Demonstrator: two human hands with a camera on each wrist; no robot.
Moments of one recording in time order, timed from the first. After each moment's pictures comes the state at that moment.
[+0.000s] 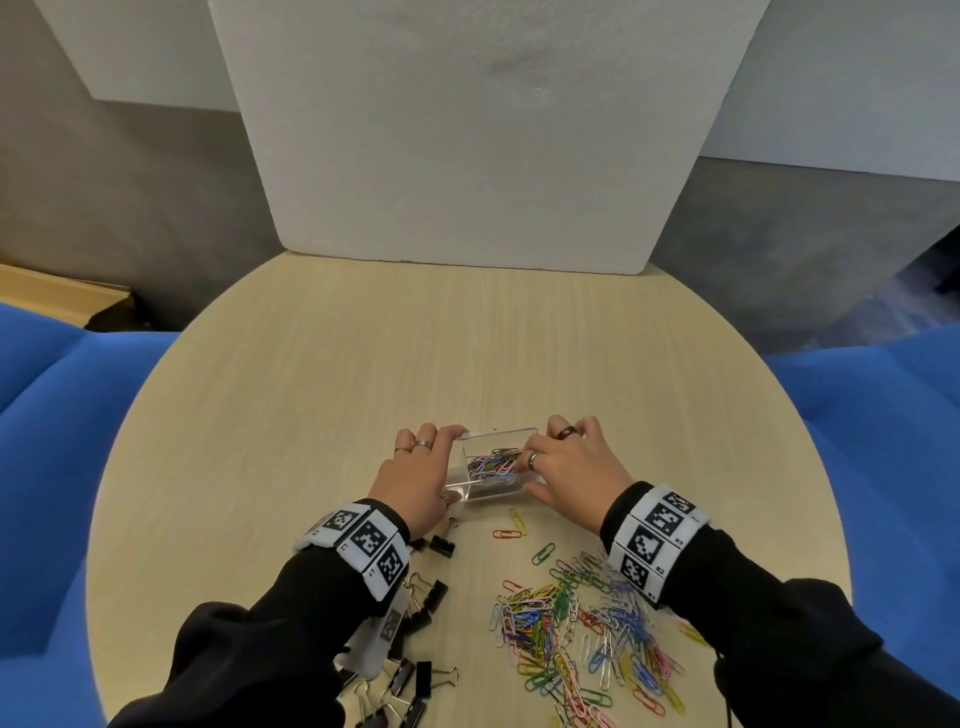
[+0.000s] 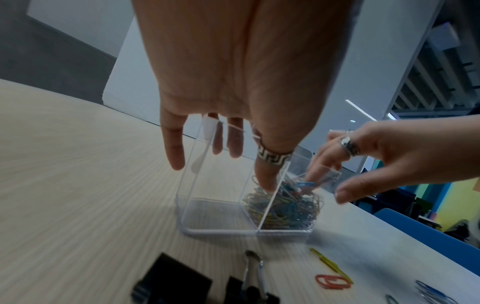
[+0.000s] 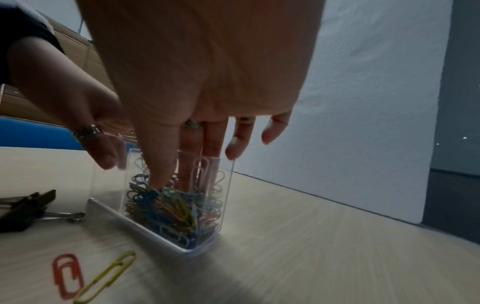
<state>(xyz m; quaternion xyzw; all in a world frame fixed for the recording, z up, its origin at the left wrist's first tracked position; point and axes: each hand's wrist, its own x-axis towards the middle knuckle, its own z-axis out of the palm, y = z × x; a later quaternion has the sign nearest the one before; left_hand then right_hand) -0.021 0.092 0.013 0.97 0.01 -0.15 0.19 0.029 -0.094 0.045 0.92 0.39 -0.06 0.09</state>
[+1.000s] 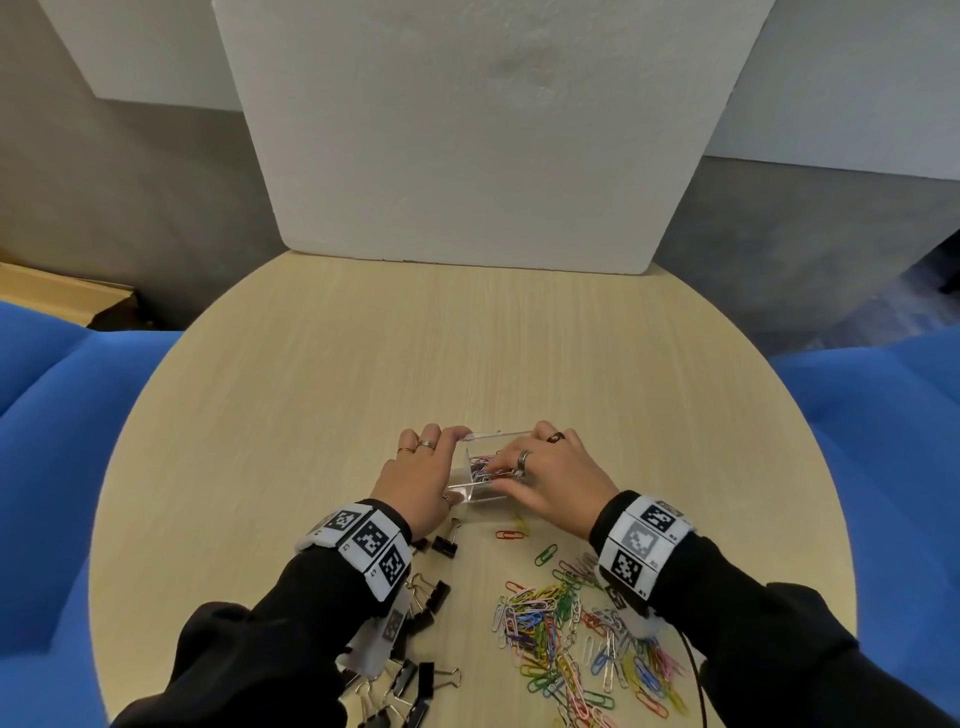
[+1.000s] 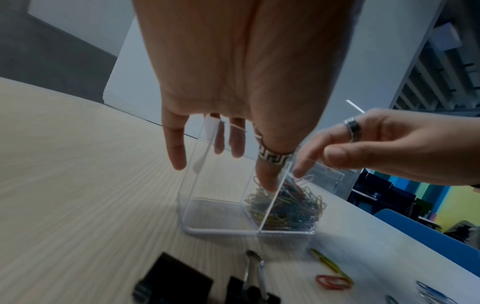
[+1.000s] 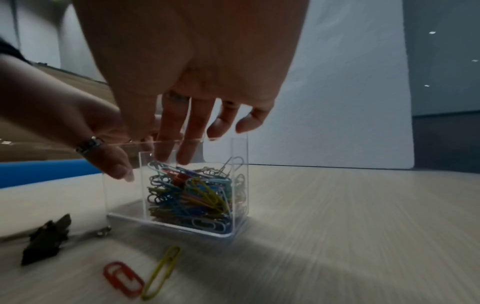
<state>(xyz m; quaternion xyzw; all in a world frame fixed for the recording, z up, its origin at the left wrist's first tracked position) -0.020 0.093 0.011 0.97 0.00 -0.14 0.19 0.025 -0.085 0.034 0.91 0.37 -0.09 -0.14</state>
